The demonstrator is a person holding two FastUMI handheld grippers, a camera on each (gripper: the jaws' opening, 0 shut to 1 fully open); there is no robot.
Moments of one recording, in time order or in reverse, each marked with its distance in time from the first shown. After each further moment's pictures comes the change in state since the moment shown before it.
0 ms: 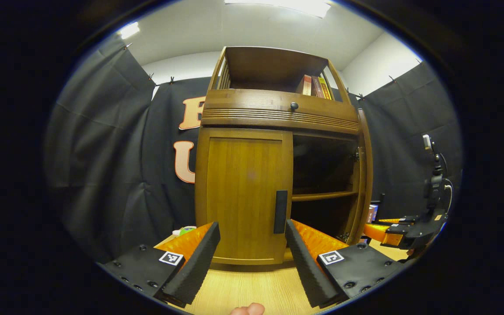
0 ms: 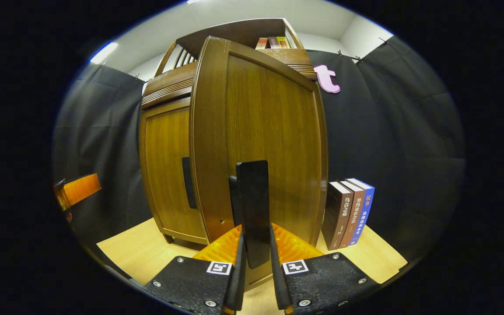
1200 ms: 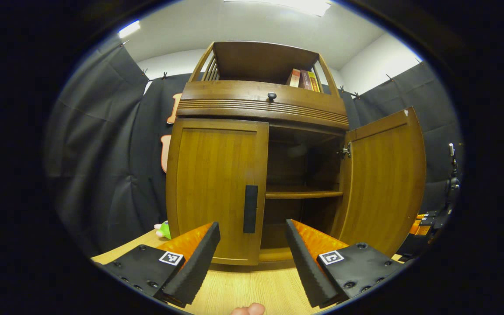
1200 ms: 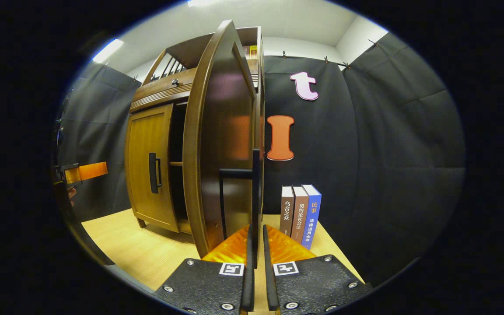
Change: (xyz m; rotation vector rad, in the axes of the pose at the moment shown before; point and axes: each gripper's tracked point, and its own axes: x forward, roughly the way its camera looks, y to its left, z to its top) left arm 0.021 -0.064 -0.023 -0.030 0.008 -0.021; right arm -0.052 -0.169 0.003 -0.047 -0.055 -0.007
